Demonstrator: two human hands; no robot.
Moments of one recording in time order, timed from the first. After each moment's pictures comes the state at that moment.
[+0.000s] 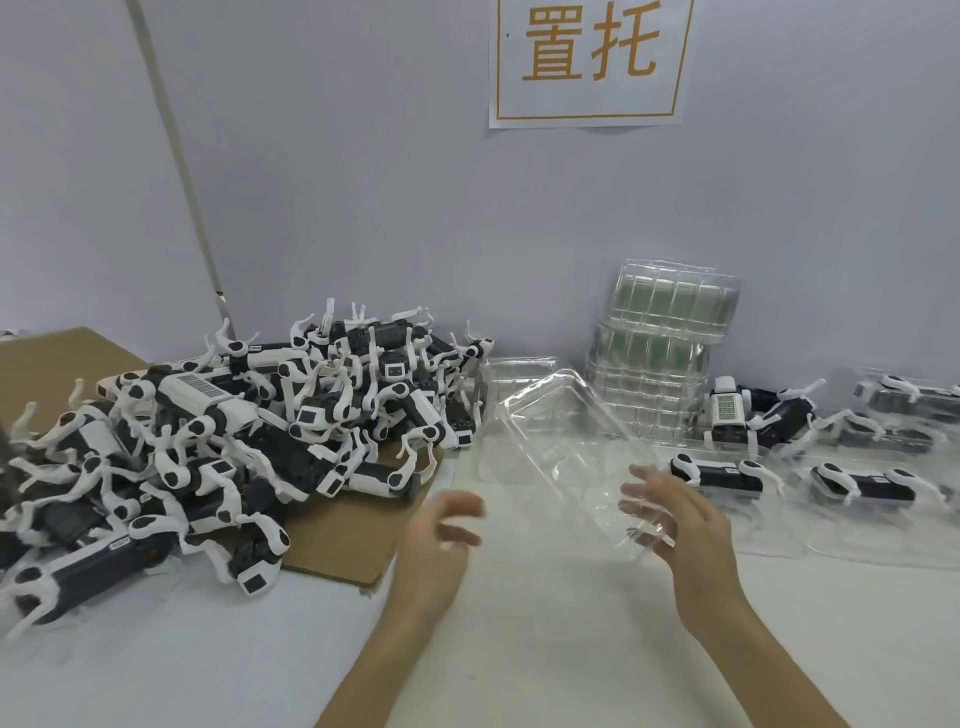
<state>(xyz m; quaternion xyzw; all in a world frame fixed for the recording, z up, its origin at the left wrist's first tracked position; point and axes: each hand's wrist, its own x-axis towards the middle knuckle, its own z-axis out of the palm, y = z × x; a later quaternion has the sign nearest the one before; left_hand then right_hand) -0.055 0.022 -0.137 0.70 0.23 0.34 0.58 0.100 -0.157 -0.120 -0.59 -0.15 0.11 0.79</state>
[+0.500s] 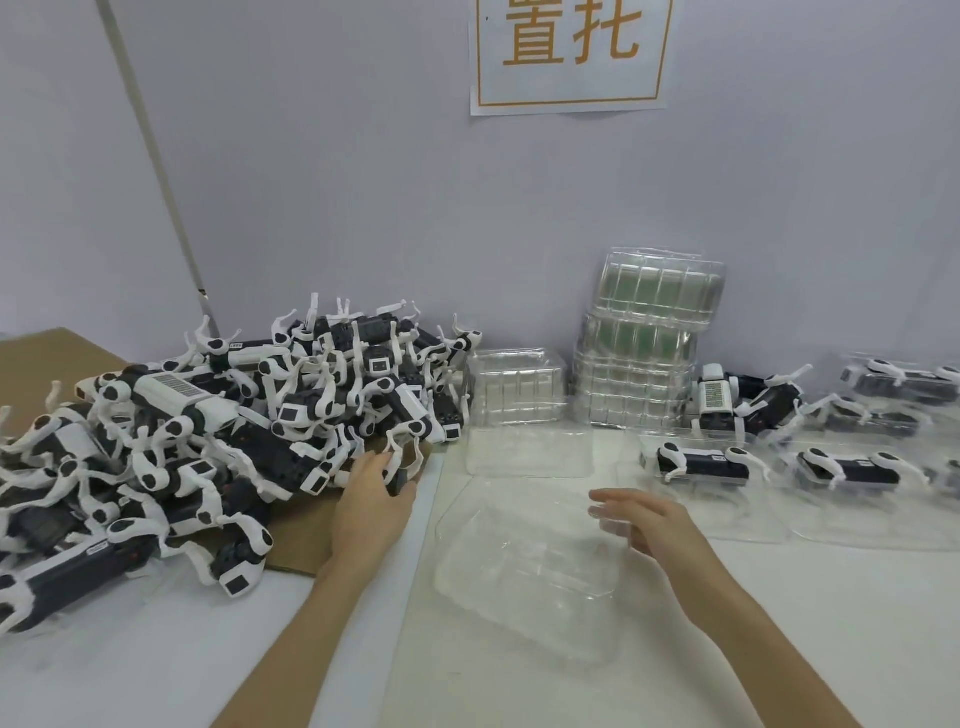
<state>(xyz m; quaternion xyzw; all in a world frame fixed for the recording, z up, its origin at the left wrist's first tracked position) -0.034 0.096 -0.138 0.83 0.38 0.29 0.30 0.114 -0.163 -0.126 -0.71 -0.18 0.21 0.64</state>
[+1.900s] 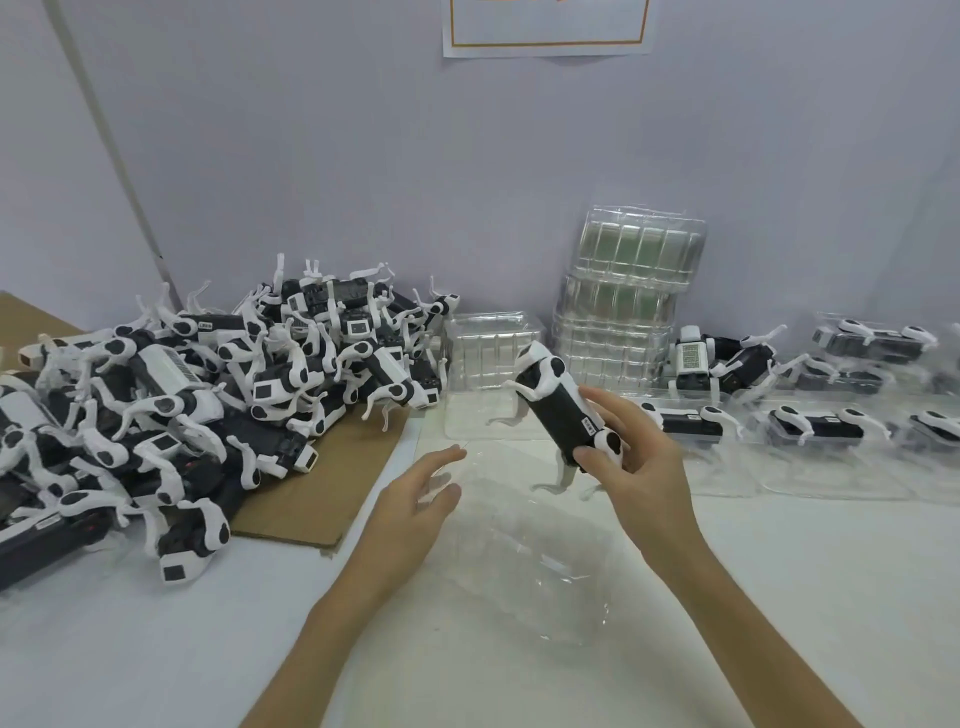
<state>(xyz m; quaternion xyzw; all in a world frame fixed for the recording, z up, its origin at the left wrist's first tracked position) -0.050 0.027 -0.145 0.80 0.14 0.25 0.52 0.079 -0.162 -0.102 -0.65 -0.34 0.01 0.68</state>
